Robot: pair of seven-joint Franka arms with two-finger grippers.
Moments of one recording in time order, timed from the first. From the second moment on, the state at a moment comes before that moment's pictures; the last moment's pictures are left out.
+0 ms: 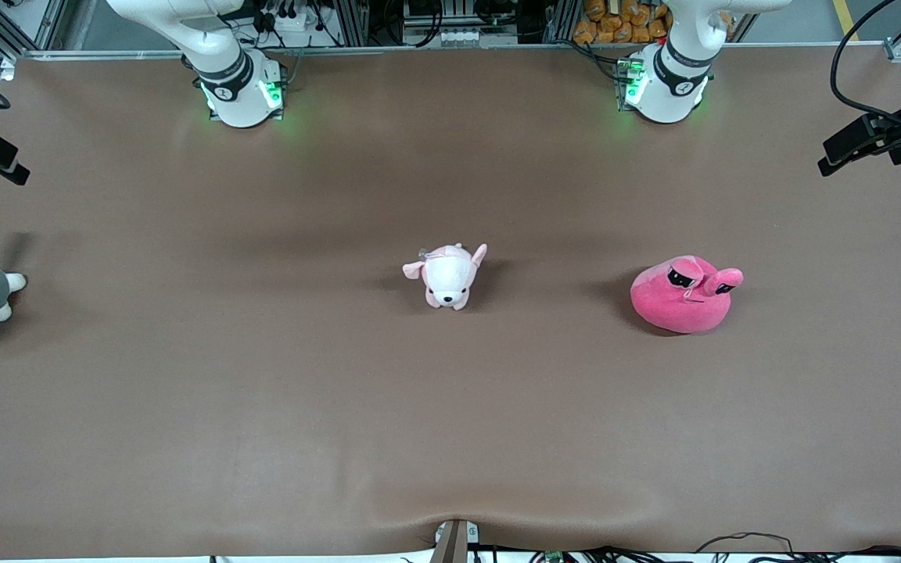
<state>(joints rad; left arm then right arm) -0.10 -0.08 0.06 -1.56 0.04 1.45 -0.20 0.10 -0.04 -0.17 -1.47 0.00 1.42 0.09</state>
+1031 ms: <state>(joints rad) -0.10 -0.07 0.06 -1.56 0.04 1.40 -0.19 0.10 -0.04 -0.17 -1.47 0.00 1.42 0.09</state>
